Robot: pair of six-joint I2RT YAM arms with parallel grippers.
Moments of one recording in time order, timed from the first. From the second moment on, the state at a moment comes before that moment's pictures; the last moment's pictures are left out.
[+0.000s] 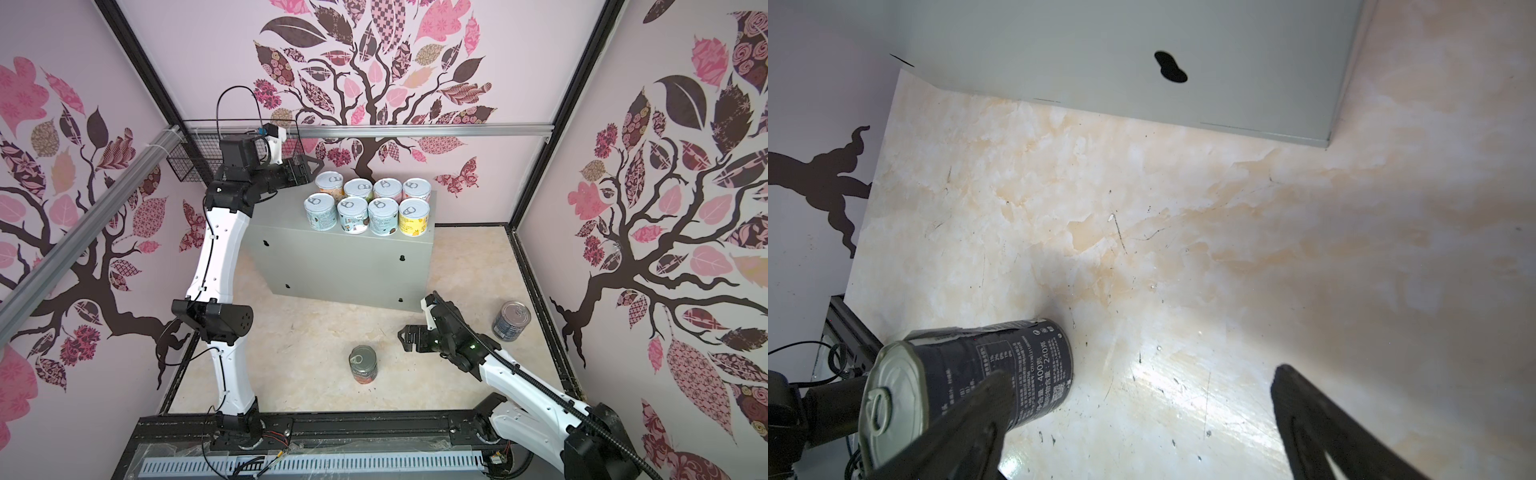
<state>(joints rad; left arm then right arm) -0.11 2.12 2.62 -0.76 0.52 -0.34 0.58 0.97 0.50 -0.30 -0.19 0.57</state>
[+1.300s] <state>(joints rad) -0.05 2.29 2.67 -0.44 1.03 -0.54 0.57 1.01 0.50 -0.28 -0.20 0.57</state>
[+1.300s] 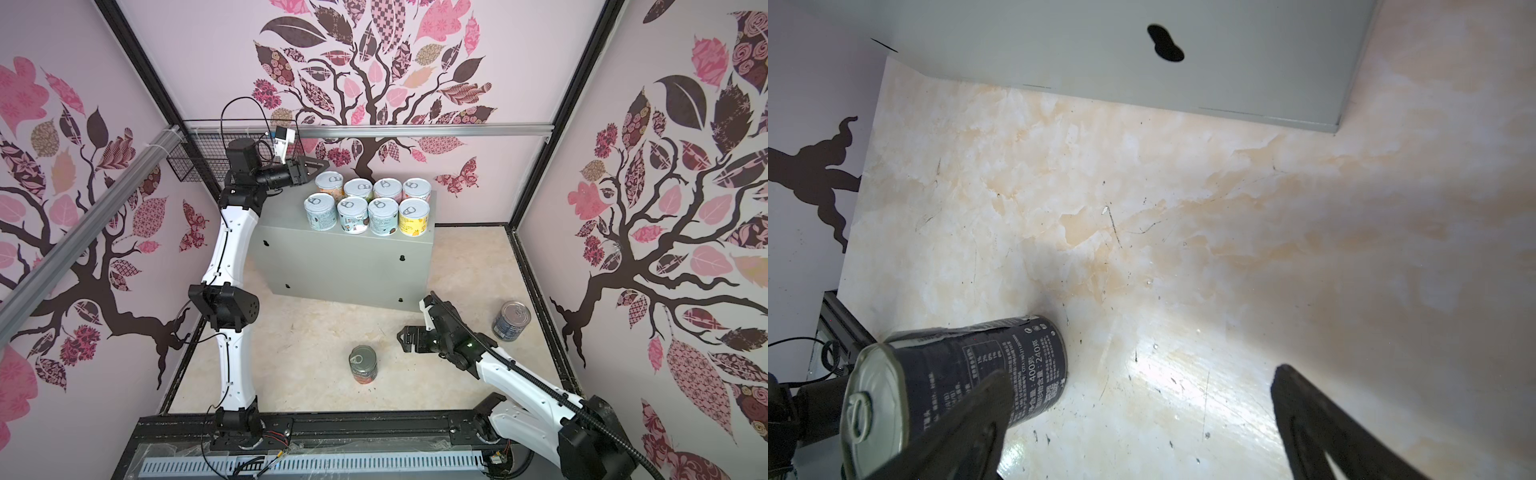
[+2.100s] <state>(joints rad) -0.07 2.25 2.55 -0.43 1.08 -0.51 0.57 1.01 0.49 -0.28 -0.20 0.57</state>
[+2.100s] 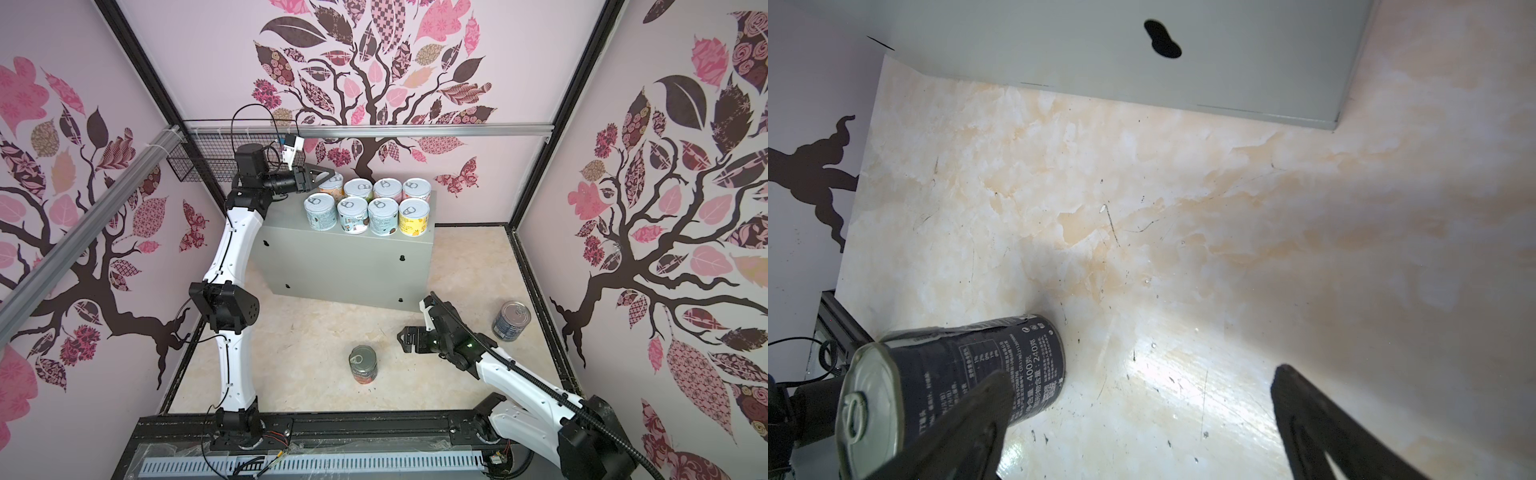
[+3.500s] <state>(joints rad) -0.08 2.07 2.38 -0.46 0.96 -0.45 0.58 0.99 0.48 -0.28 -0.19 0.57</state>
